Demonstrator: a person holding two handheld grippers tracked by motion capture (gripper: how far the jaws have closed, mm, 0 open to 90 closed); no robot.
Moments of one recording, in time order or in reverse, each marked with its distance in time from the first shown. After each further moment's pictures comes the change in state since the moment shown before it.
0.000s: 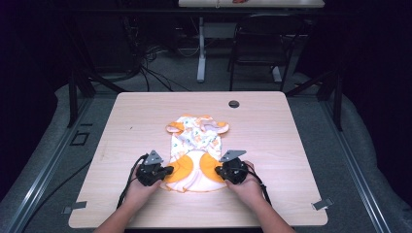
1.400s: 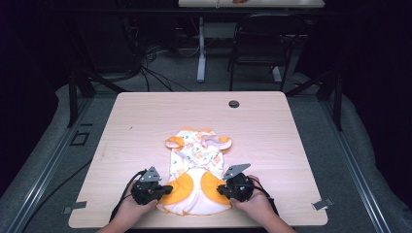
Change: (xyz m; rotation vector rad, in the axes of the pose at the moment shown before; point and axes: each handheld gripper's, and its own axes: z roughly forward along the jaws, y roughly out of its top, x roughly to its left) left arm -0.034 -0.021 -0.030 0.074 -0.128 0.017; right arm 0.032 -0.022 -0.035 0.084 0.137 -0.038
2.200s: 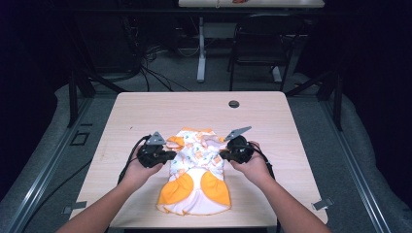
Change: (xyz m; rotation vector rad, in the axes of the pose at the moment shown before) left arm 0.054 0.090 0.003 -0.058 0.070 0.055; right arm -0.073 0.071 -0.010 -0.023 -0.094 0.054
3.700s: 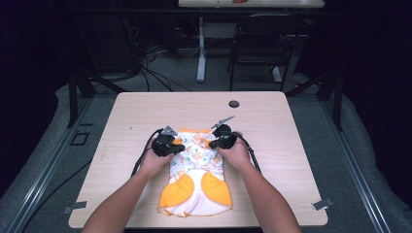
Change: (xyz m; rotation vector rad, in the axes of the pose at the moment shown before) left arm 0.035 -0.002 0.073 0.049 -0.004 -0.070; right arm -0.037 0.029 0.084 0.041 -0.010 0.121
